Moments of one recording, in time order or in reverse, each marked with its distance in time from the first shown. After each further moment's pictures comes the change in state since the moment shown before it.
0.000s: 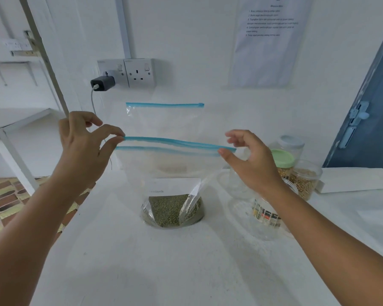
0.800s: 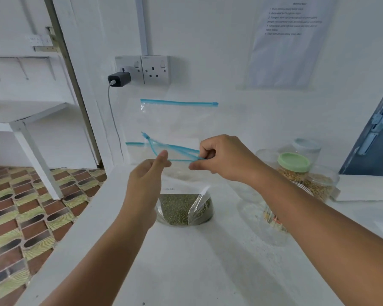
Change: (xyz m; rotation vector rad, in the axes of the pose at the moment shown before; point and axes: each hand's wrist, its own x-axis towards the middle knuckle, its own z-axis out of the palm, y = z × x) left_hand -0.040 0.131 0.005 -1.046 -0.132 -1.154; right_hand 0.028 -0.063 0.044 -0.239 -0.519 0.008
